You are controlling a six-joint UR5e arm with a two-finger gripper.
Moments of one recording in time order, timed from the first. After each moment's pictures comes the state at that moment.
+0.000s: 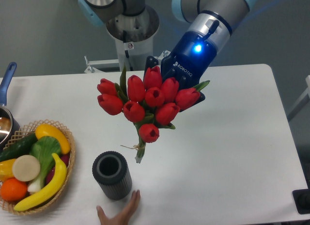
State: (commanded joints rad) arm 2.68 -1.76 -1.59 -0.75 0.38 0.62
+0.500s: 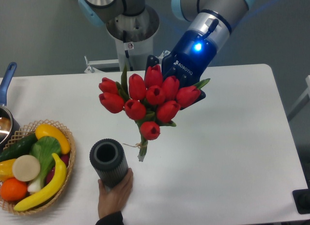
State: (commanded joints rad) arm 2.71 -1.73 -1.62 -0.75 0.39 0.65
